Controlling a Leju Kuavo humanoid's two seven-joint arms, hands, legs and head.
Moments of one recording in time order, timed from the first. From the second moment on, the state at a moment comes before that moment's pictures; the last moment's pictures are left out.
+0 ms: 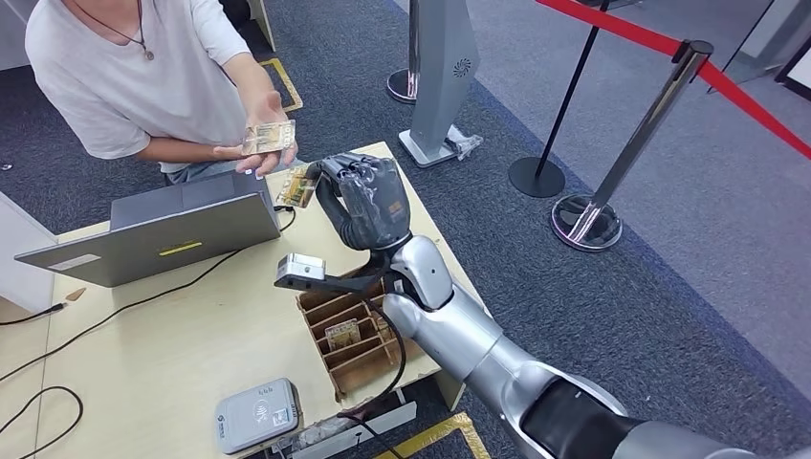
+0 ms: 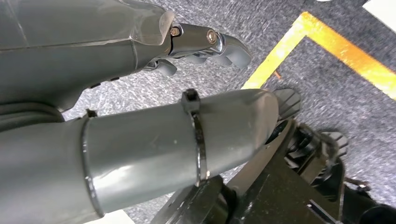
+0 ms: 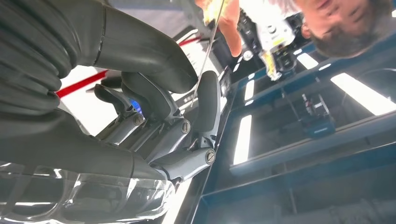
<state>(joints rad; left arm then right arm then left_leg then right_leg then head) -0.20 -0.02 0.40 -0.23 -1.08 -0.44 0.03 -0.49 -0.04 0.38 -1.28 1.05 -0.65 -0.17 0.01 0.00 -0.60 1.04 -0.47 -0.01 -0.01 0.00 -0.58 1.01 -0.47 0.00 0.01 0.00</state>
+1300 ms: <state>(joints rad) -0.23 -0.03 0.36 -0.23 -1.02 -0.46 0.10 -0.60 0.10 0.32 -0.97 0.80 -0.62 -0.28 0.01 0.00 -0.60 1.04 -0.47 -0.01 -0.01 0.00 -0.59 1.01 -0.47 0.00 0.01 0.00</state>
